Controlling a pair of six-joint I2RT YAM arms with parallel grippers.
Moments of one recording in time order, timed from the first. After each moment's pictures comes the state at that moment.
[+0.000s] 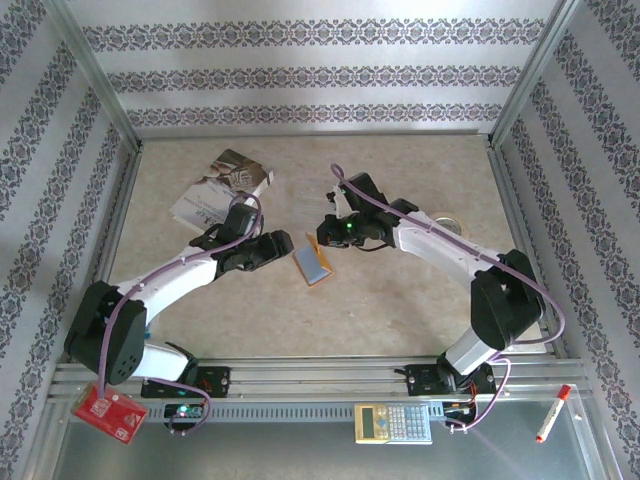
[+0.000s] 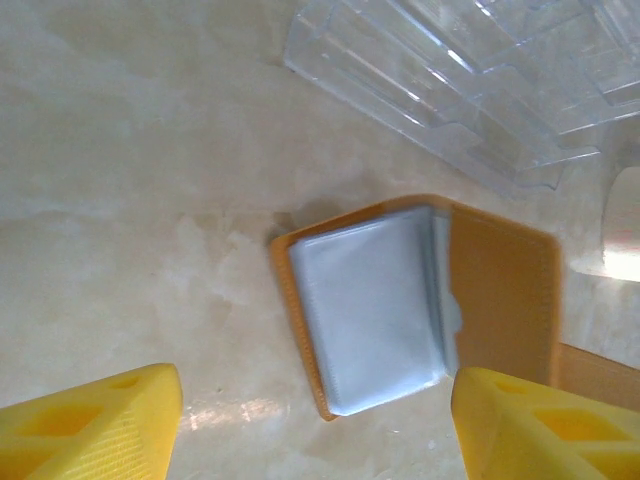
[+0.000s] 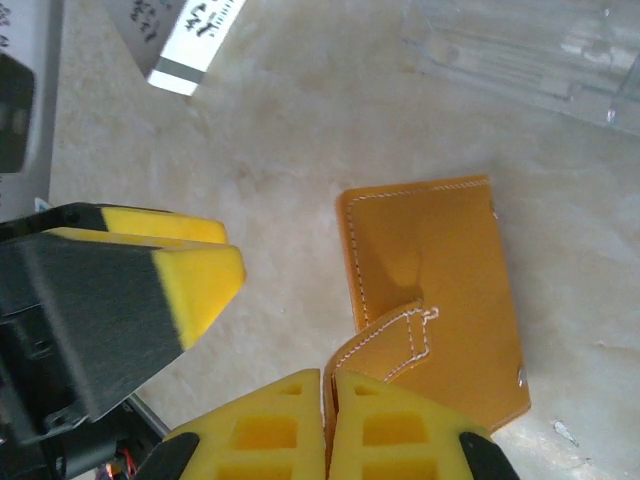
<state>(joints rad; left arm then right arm) -0.45 1.40 0.81 -0.30 0.23 -0.85 0.60 1.61 1.20 -0.53 -0.44 0.59</state>
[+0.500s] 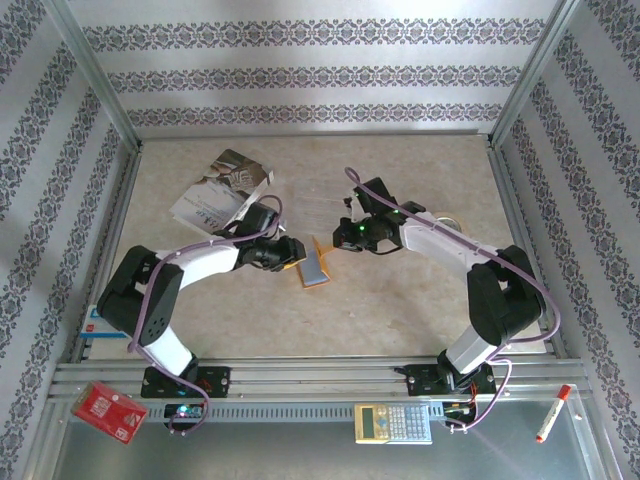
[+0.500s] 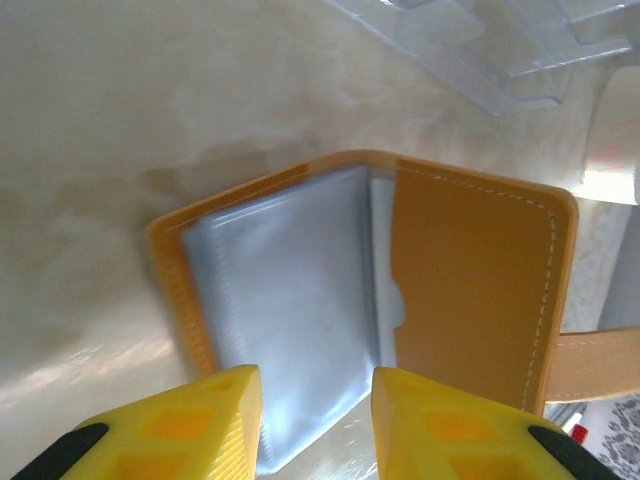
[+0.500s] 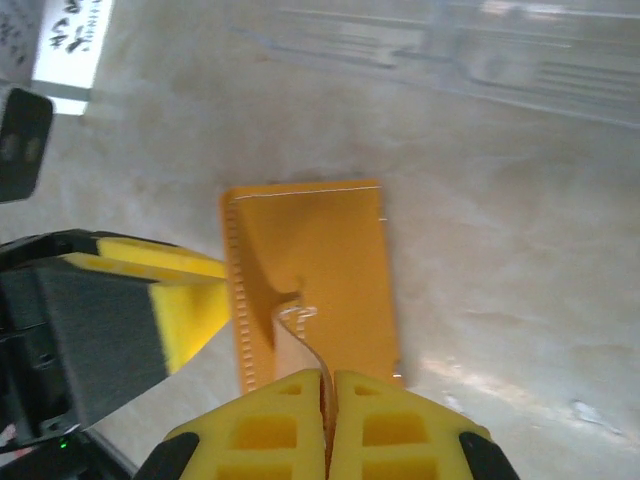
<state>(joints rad) -0.47 1.66 0.89 -0.15 0.48 -0.85 0.50 1.62 1.11 -0.53 -0.42 0.59</state>
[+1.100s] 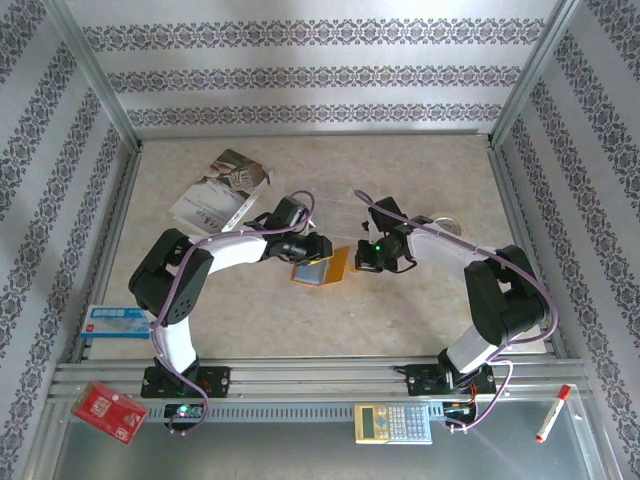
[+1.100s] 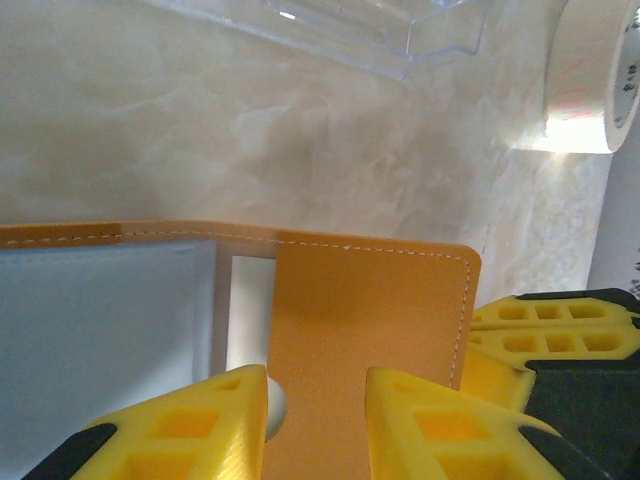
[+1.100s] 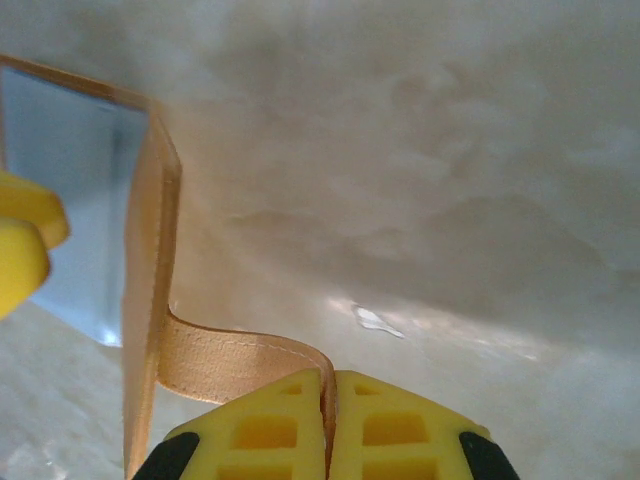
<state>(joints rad) -0.59 1.84 1.08 -0.14 0.50 -0.82 0.43 1.61 0.93 -0.58 -0.35 0.50</state>
